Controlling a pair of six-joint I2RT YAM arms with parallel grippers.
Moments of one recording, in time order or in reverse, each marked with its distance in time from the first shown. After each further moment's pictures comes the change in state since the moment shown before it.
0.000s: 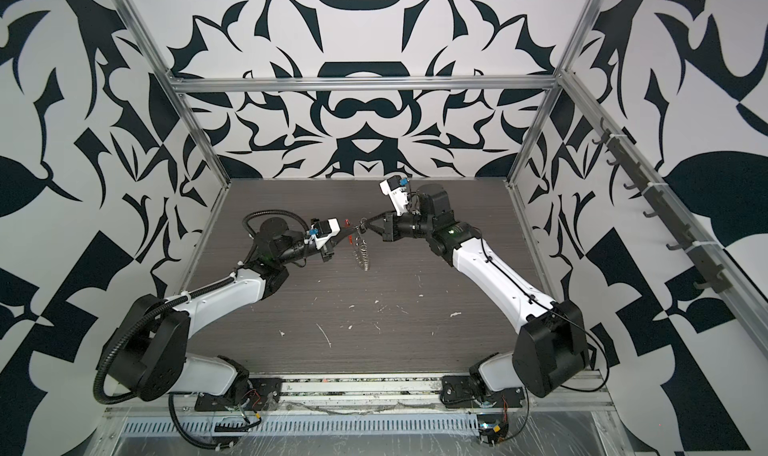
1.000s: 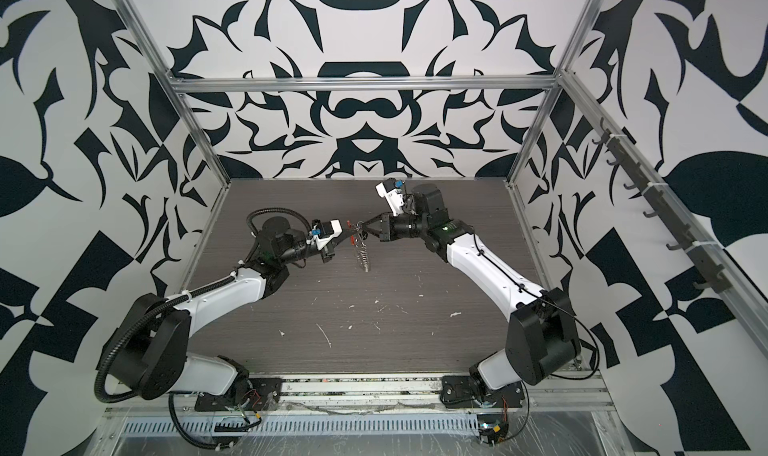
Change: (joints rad) left arm 0.000 0.006 0.008 -0.048 -0.005 0.046; right arm 0.001 0.068 0.015 -0.007 -0.041 0.035
